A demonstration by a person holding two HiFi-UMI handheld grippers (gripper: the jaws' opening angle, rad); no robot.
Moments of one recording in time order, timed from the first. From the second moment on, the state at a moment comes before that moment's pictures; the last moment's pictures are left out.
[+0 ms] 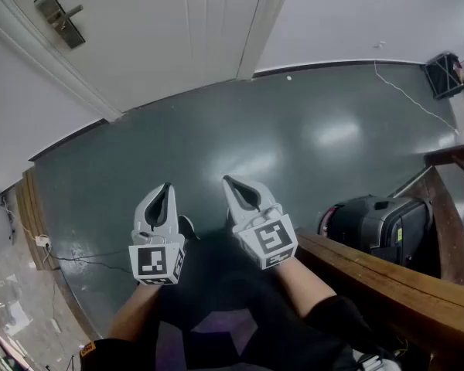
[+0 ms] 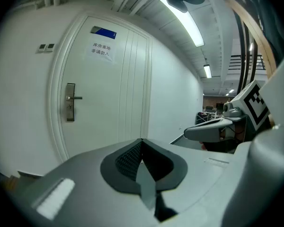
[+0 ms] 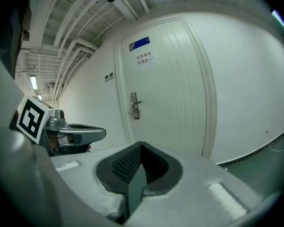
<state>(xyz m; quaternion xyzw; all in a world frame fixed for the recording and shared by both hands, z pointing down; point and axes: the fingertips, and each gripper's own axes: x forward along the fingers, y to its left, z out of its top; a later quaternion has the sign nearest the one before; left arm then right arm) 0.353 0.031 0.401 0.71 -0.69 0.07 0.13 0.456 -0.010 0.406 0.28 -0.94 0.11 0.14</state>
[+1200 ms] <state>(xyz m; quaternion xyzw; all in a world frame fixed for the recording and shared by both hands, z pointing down) 0.243 0.061 0.384 0.66 -0.74 0.03 0.11 0.359 -0.007 0.367 0.25 -0.96 0.07 0.10</state>
